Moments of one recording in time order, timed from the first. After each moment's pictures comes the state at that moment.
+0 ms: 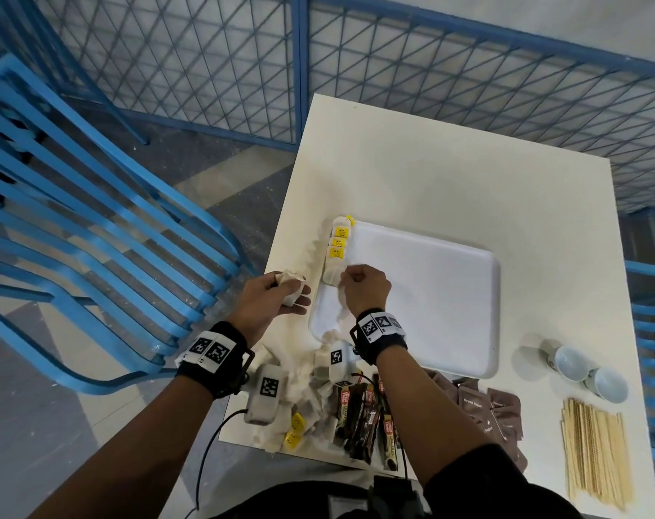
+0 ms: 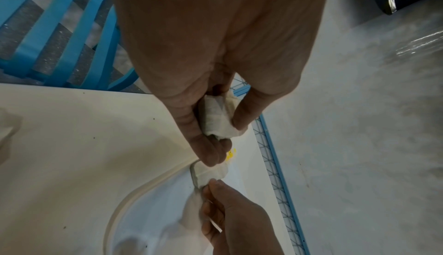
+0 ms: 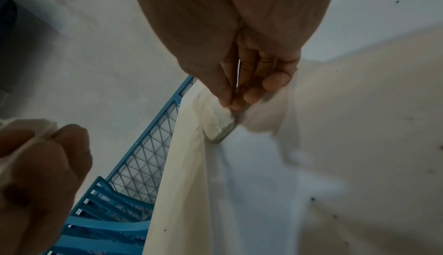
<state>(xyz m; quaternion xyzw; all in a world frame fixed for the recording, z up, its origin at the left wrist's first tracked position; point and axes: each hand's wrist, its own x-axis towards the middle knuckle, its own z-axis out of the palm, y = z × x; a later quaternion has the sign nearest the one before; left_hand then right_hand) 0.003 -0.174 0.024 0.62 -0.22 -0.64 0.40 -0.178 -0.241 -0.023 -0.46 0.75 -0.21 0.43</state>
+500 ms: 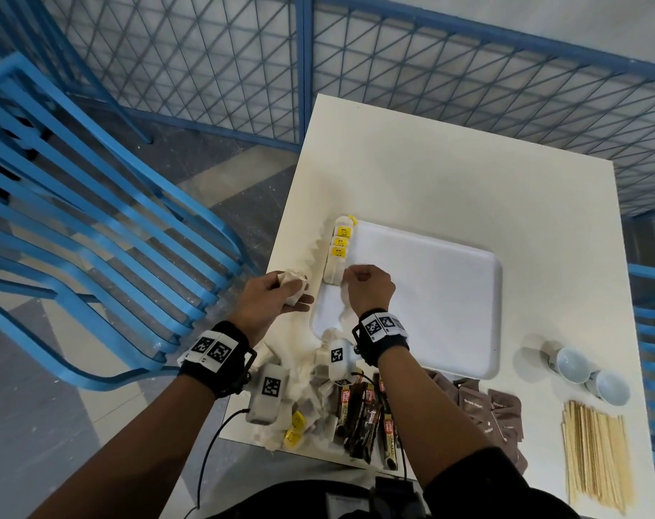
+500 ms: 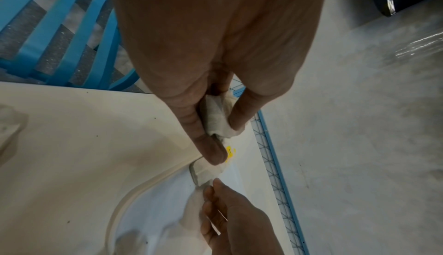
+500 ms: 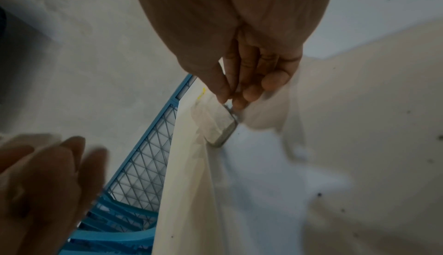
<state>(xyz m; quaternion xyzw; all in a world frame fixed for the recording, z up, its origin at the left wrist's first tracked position) 0.001 -0.170 0.027 0.61 -0.21 -0.64 0.41 -0.179 -0.239 -0.021 -0.44 0.76 -0.24 0.42</state>
